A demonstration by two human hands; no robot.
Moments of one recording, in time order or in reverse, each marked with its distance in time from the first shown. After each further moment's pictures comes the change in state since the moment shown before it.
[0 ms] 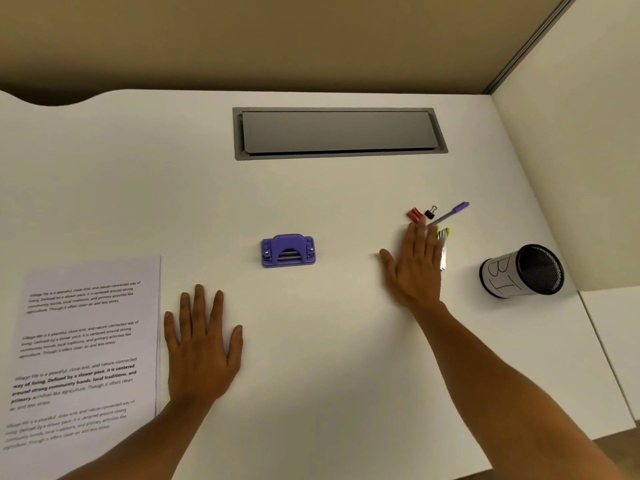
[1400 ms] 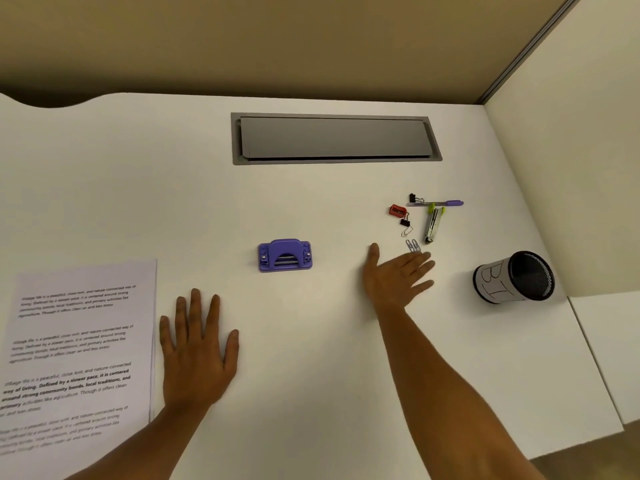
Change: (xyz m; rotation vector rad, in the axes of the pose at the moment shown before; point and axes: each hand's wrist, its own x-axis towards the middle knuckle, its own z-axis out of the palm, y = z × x) left_hand 0.000 -0.002 0.005 -0.001 0.019 0.009; right_hand -0.006 -0.071 -0.015 0.372 -0.137 0.664
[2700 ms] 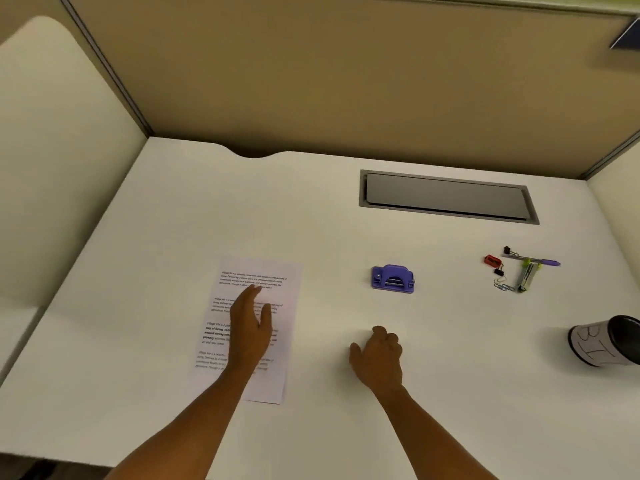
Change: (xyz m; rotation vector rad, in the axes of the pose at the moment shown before) left_hand -0.023 -0.103 -0.104 -0.802 0.201 -0.425; right_hand -0.241 -0.027 0.023 -0.094 -0.450 -0.452
